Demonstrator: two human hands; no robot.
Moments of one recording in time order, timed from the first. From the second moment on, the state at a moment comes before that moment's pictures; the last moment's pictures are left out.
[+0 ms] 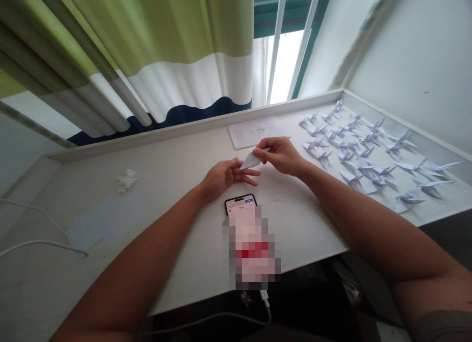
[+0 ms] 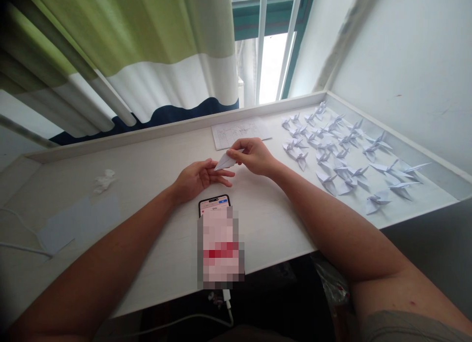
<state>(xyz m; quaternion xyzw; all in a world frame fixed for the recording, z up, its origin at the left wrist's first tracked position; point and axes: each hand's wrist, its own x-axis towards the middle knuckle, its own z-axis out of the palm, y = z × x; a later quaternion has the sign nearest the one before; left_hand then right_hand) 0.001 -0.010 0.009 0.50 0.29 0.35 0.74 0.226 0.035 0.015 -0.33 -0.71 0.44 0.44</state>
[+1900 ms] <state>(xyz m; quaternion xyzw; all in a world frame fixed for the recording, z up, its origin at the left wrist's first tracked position) 0.014 -0.016 0.003 0.60 0.38 0.37 0.60 0.215 0.024 0.016 -0.42 -0.73 0.43 0.33</state>
